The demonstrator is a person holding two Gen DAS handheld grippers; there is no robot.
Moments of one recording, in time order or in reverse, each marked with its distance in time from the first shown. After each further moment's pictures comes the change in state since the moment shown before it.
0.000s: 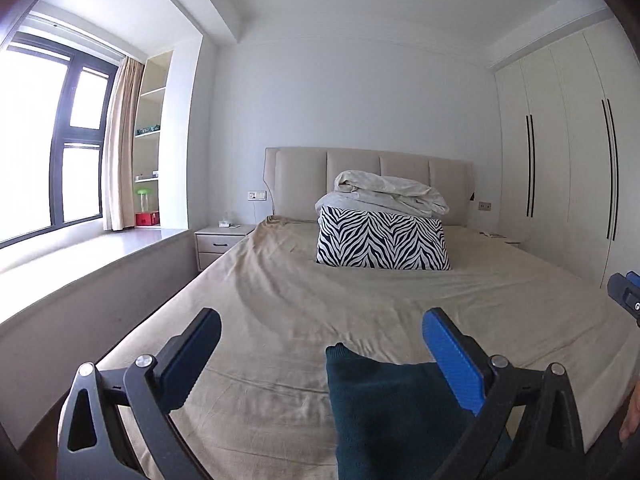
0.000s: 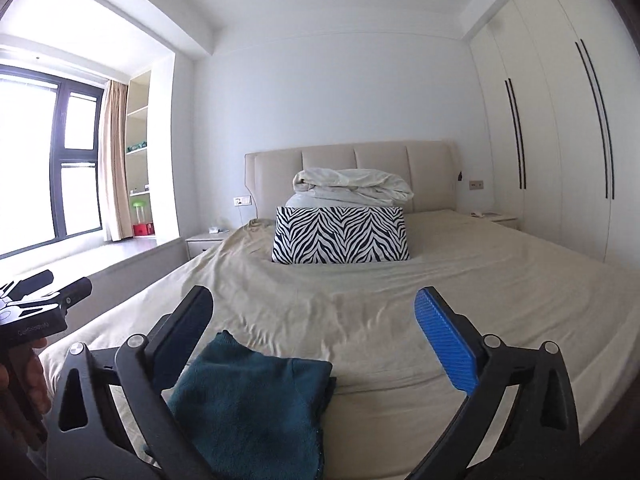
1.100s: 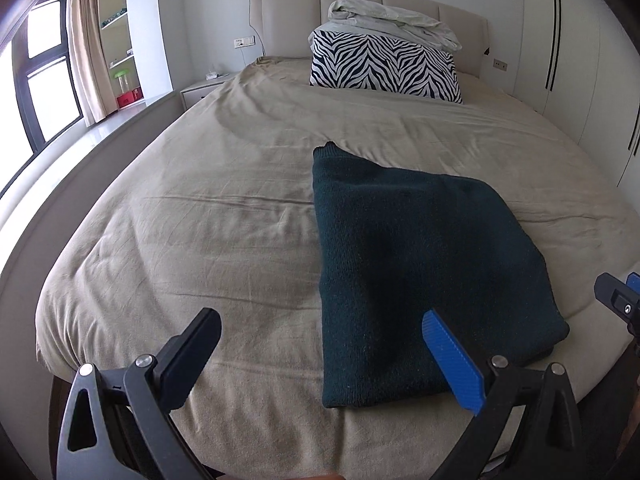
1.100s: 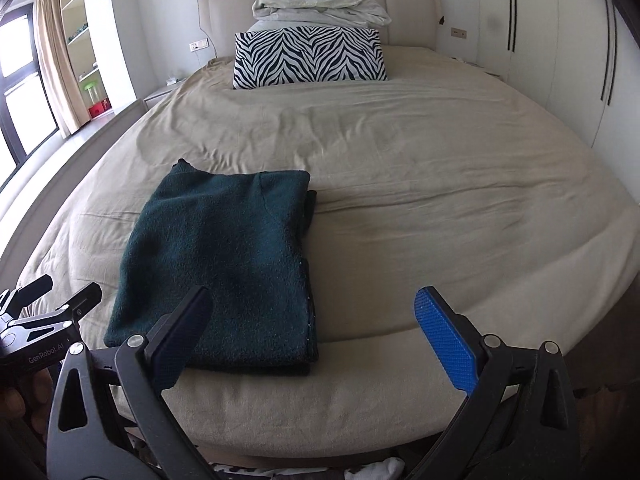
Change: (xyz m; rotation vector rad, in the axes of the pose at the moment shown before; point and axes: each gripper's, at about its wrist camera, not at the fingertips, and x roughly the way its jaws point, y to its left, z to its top) left arm 0.075 -0.033 -0.126 0.054 0.617 0.025; right arm 0.067 0.007 -0.116 0.072 0.655 -0.135
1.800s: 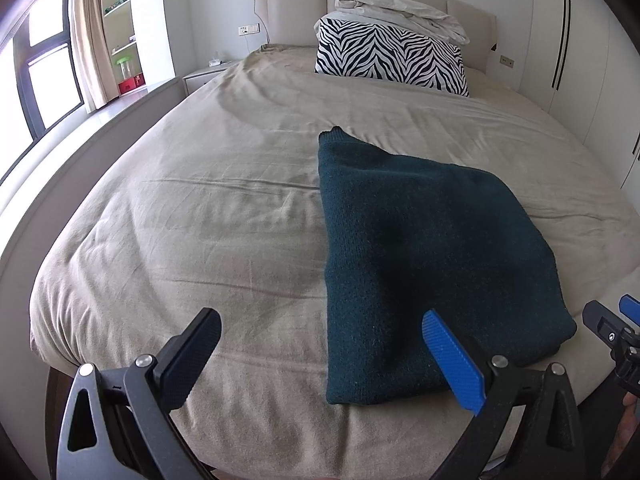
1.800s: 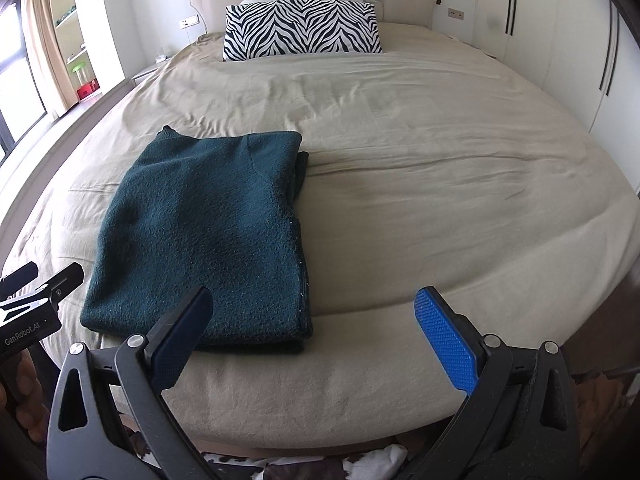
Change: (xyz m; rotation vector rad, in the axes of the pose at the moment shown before) left arm 0.007 0.009 -0.001 -0.022 0.036 -0.001; right arm 0.029 0.001 -0.013 -0.007 0.079 -0.030
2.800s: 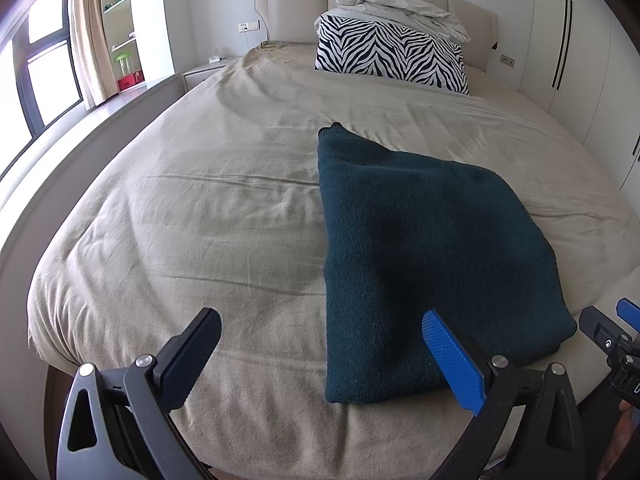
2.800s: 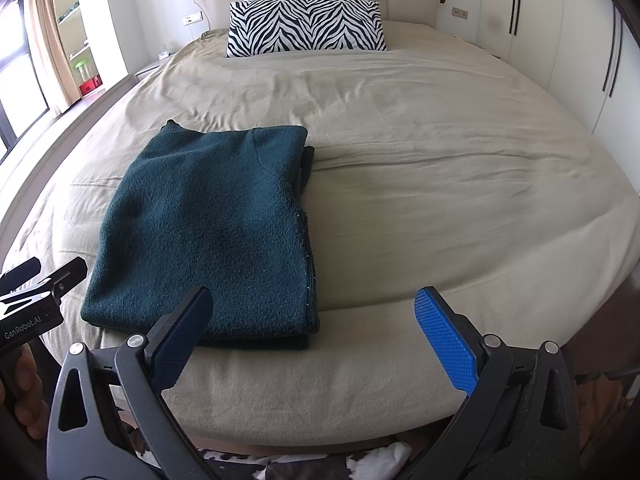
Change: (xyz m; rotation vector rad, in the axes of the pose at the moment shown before) left arm 0.001 0.000 -0.001 -0.002 0.008 -0.005; right arm 0.000 0.007 -0.005 -0.006 0.006 0.005
